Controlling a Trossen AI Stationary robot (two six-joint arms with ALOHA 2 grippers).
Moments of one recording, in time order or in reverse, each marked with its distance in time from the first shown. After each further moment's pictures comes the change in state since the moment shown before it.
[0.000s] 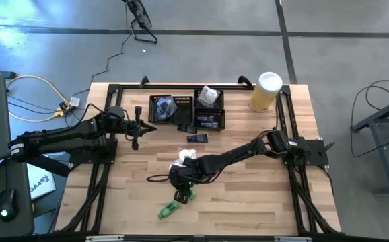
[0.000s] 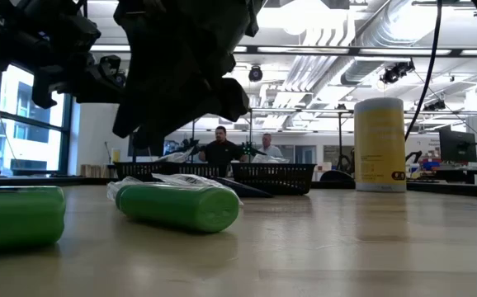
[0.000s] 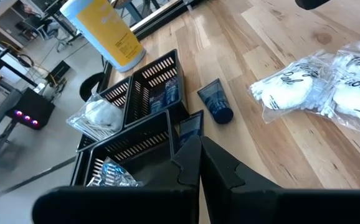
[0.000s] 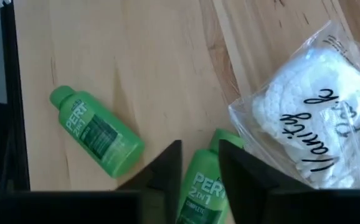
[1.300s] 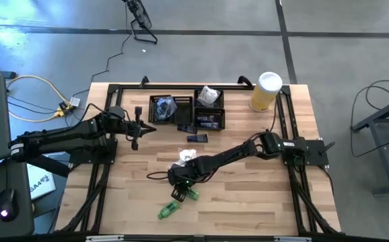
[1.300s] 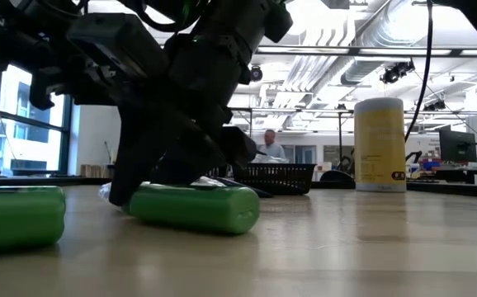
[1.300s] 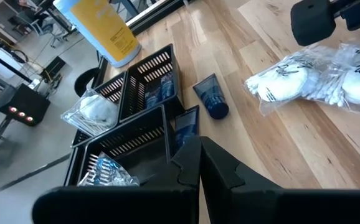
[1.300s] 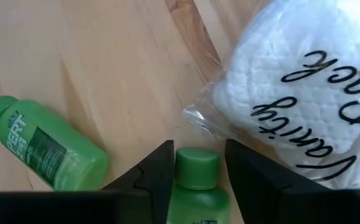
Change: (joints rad) left arm 0.000 0.000 0.000 -0.023 0.000 0.000; right arm -0.023 0.099 0.000 0.022 -0.071 0.160
